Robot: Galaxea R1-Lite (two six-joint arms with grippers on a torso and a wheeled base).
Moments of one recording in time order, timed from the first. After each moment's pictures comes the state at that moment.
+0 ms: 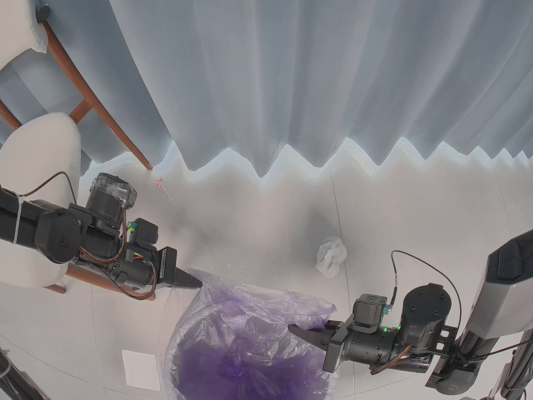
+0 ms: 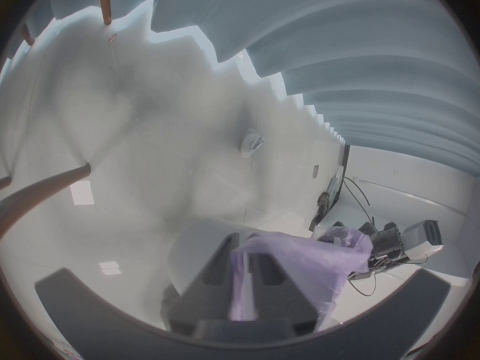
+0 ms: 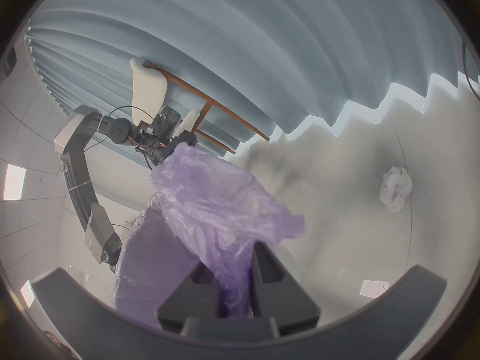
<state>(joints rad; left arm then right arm) -0.28 1.77 -0.94 0.10 -0.58 -0.34 0.85 2.06 -0.25 -1.55 0.18 0.41</state>
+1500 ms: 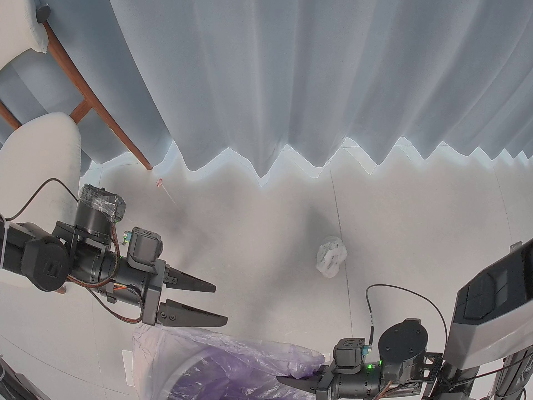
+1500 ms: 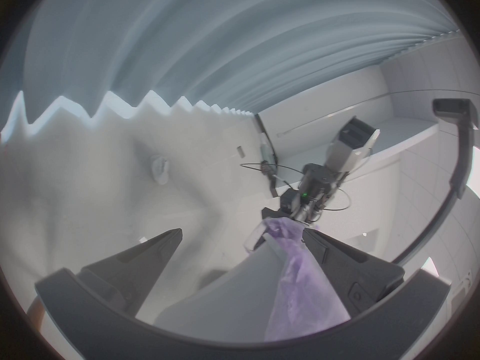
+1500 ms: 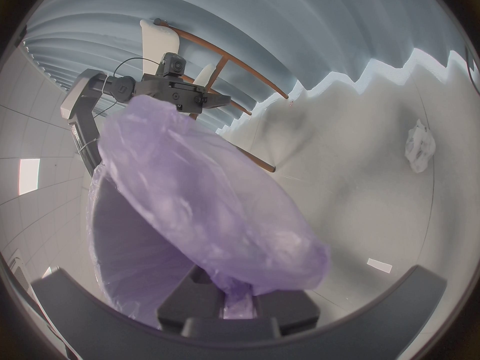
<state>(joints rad) -0.30 1.68 -0.77 -0.10 -1.00 0.22 0.96 2.15 -0.17 -1.55 0.26 0.40</state>
